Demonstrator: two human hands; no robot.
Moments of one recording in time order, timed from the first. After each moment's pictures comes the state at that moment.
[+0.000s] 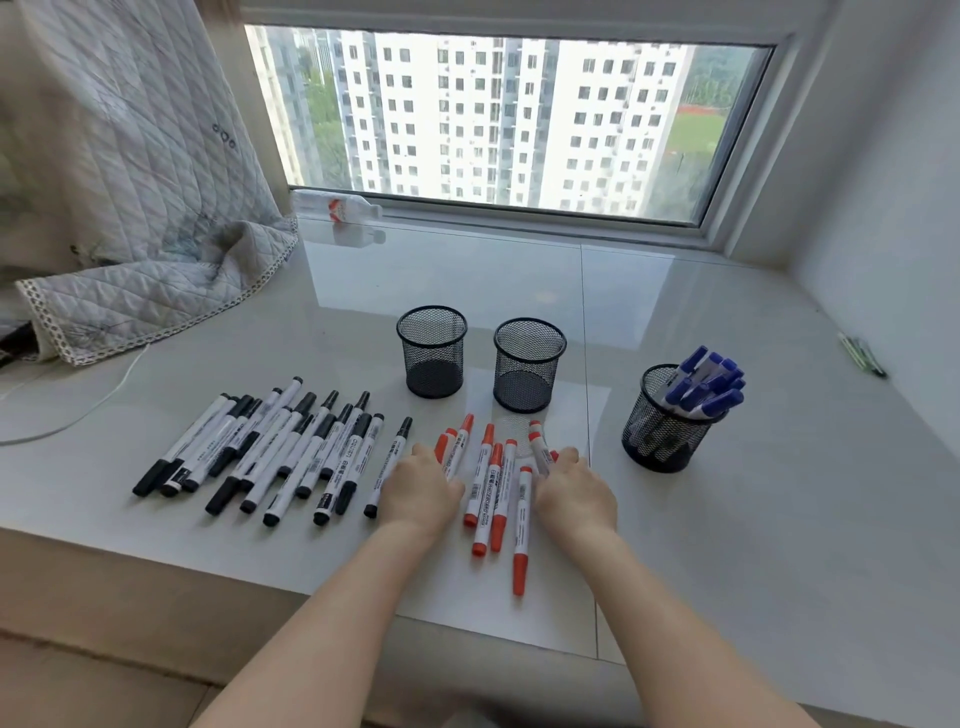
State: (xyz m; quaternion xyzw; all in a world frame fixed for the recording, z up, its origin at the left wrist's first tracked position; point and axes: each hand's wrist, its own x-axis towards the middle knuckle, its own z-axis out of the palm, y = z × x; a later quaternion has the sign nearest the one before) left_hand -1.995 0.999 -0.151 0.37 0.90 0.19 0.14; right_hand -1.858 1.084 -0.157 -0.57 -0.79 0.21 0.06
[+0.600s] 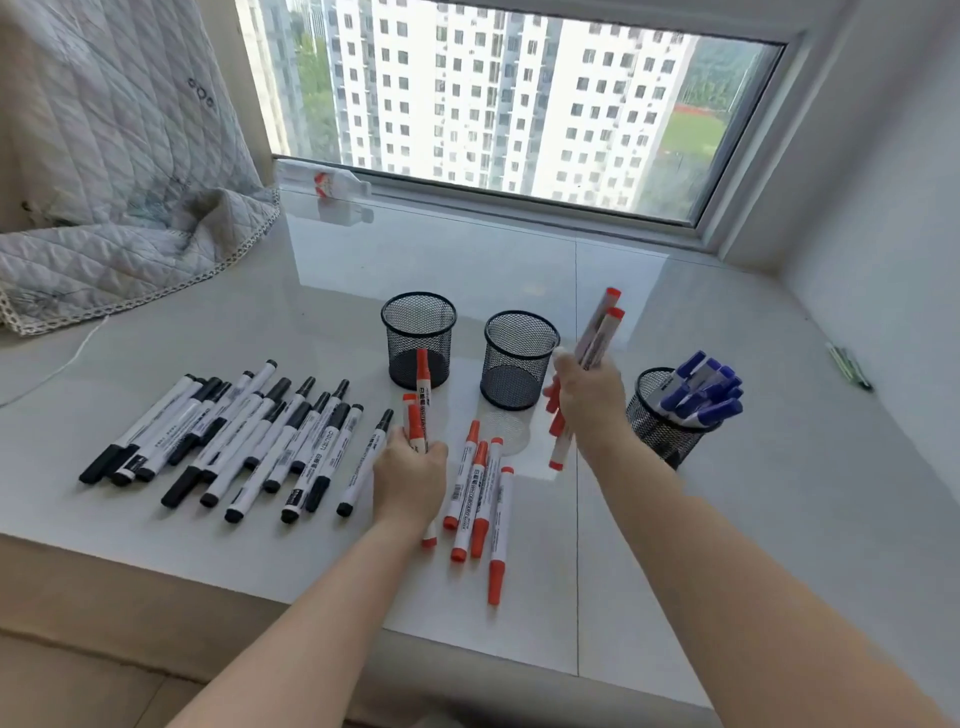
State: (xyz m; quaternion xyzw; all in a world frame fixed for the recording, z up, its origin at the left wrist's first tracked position) left_hand -1.991 1.013 -0.161 0.23 0.80 0.52 0.21; right_hand -1.878 1.139 -0.088 -0.49 -0.59 0.49 0.41
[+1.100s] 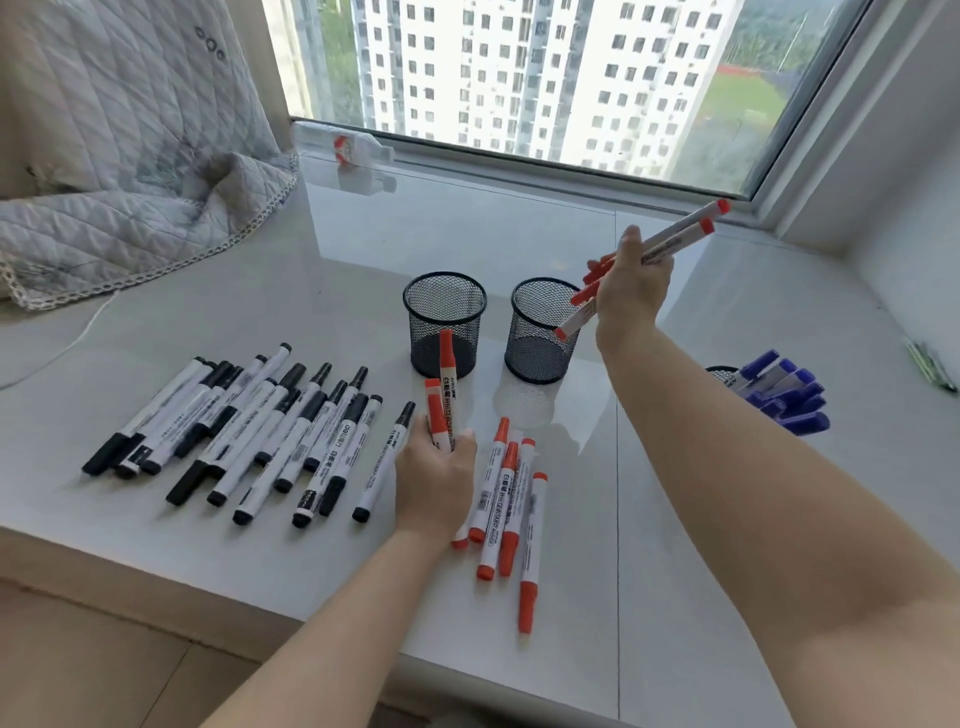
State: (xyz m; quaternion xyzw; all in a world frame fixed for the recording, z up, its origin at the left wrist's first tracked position) left_hand -1.993 1.020 -0.170 0.24 0.75 0.59 0.19; right_hand -1.948 1.223 -0.061 -0.43 -0.43 0.53 0.59
